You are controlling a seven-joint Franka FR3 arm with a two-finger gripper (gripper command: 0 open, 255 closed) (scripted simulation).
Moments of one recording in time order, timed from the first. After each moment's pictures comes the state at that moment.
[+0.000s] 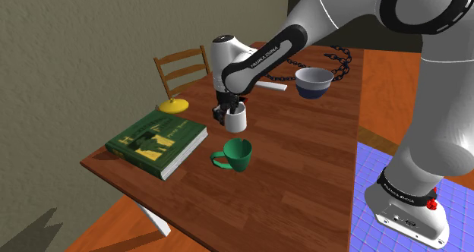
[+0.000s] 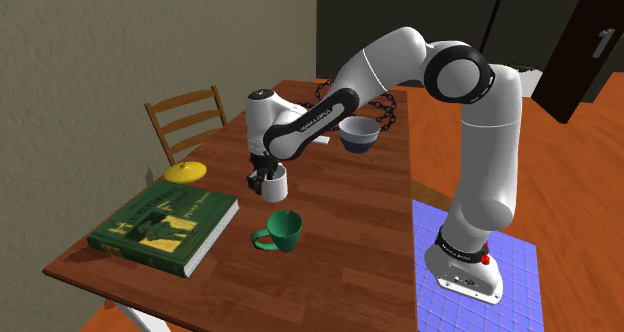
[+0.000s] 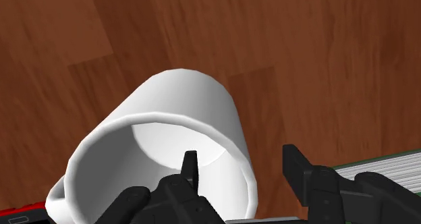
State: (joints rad) arm 0.07 0.29 0.26 -1.95 -0.16 2.33 0.32
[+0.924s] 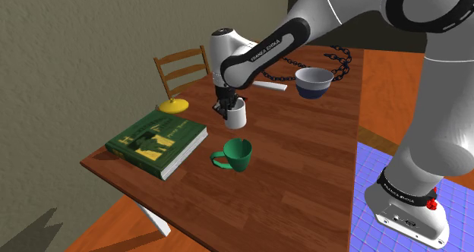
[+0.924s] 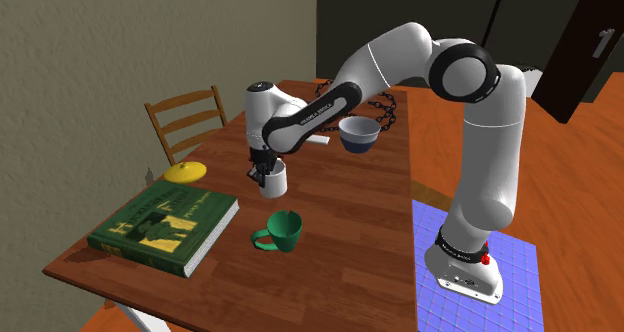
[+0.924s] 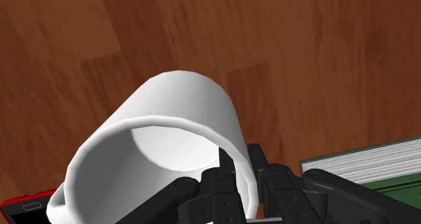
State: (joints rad) arm 0.07 0.26 0.26 -1.93 -0.15 2.29 0.31
